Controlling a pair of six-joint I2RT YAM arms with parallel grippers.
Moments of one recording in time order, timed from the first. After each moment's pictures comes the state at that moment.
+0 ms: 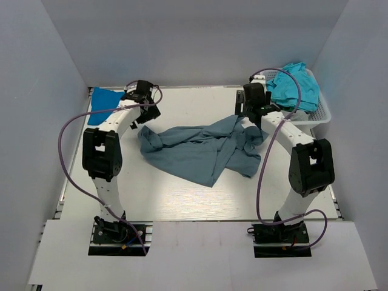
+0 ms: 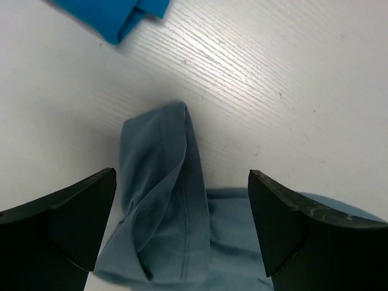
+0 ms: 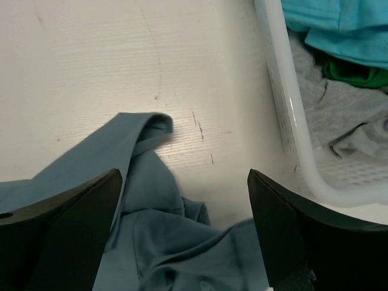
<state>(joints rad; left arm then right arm) -0.23 2.00 1.64 -0.71 -0.36 -0.69 0.35 1.76 1.35 -0.25 0.42 0.19</state>
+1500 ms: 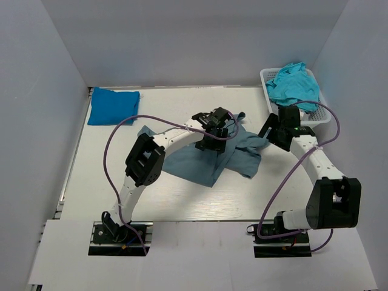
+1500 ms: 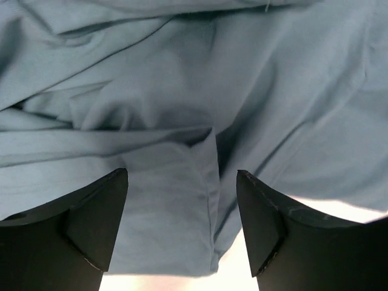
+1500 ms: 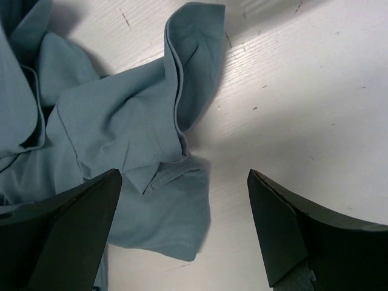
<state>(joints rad) -0.83 2.22 1.90 -0.84 -0.14 -0.54 0.09 1.38 1.01 -0.54 0.14 0.51</state>
